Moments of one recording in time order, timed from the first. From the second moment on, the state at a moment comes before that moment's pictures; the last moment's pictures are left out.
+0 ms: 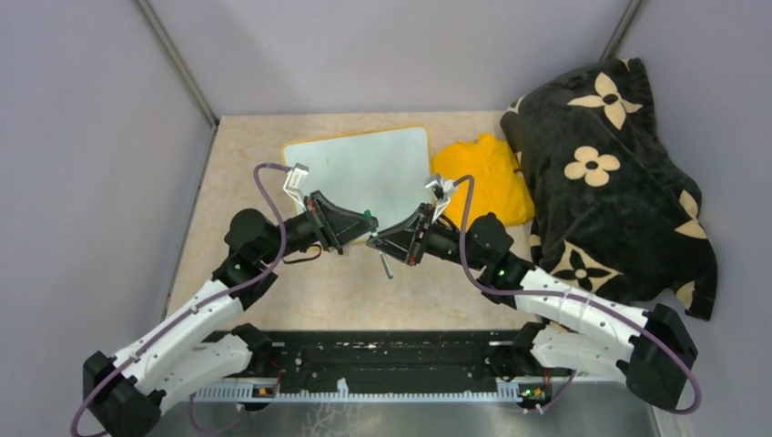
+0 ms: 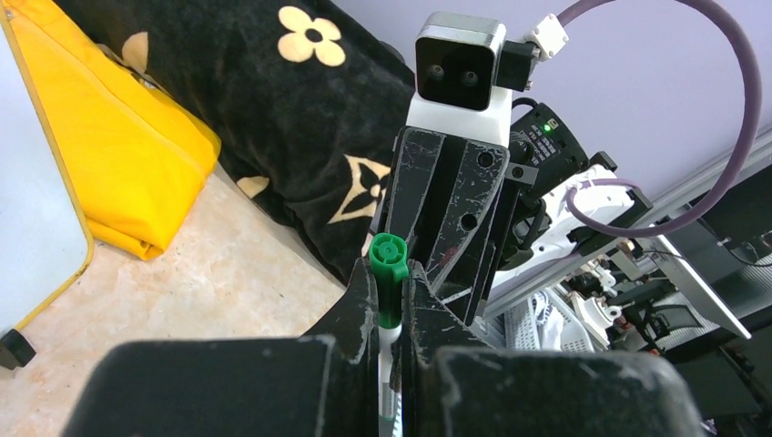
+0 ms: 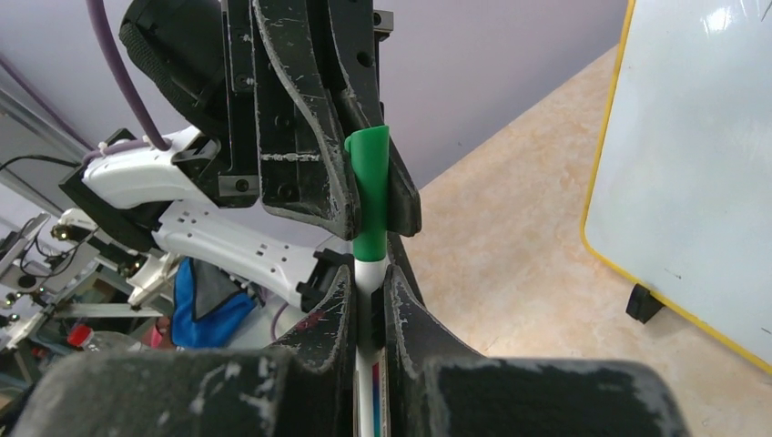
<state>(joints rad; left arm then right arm) -0.65 0.87 0.65 0.44 0.49 -0.85 0.88 1.00 0.62 0.55 -0.37 0.68</state>
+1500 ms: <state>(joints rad) -0.76 1.12 0.80 -0.33 0.17 -0.53 0.89 0.66 0.55 -0.19 0.30 0.46</state>
